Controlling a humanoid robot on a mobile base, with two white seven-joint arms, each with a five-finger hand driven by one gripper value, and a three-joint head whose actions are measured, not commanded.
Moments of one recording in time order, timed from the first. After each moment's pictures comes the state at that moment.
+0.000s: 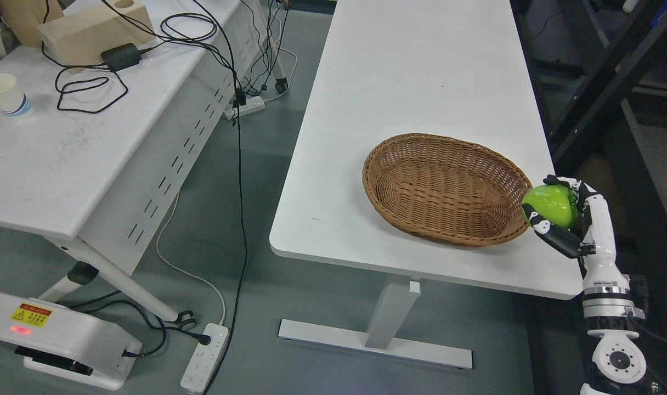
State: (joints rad) left arm -0.09 0.00 0.09 -0.04 -0.07 0.00 -0.16; right arm -0.01 -0.12 -0.29 -1.60 0.28 -0.25 0.17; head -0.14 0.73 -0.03
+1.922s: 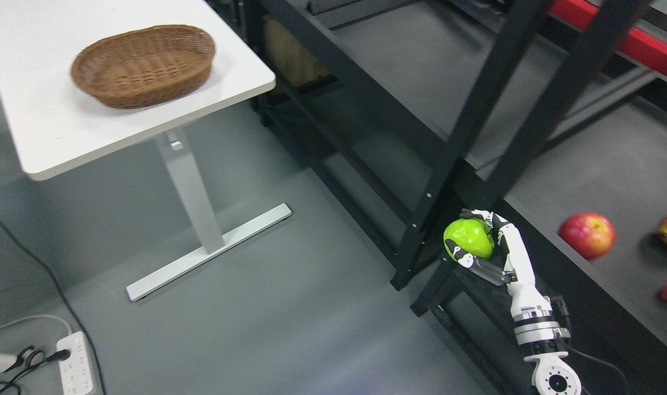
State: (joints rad) left arm -0.09 0.00 0.09 -0.04 -0.07 0.00 -0.16; right arm 0.08 0.00 -0.18 -1.62 0.29 -0.29 0.28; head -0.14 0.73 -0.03
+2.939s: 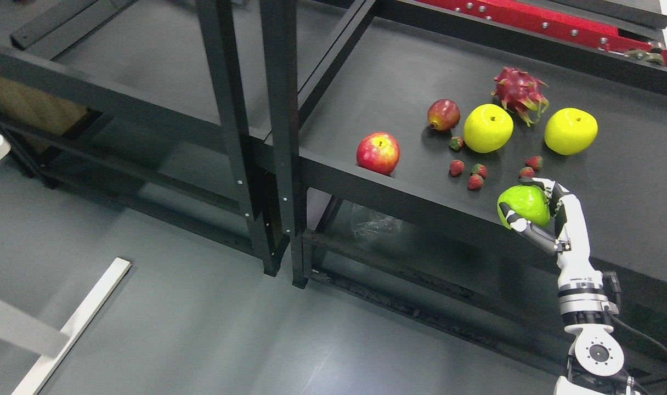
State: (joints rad) left arm -0.09 0.00 0.09 -0.04 -0.07 0.00 -0.16; right arm -0.04 -0.01 -0.32 -1.63 0.29 -0.17 0.27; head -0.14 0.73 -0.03
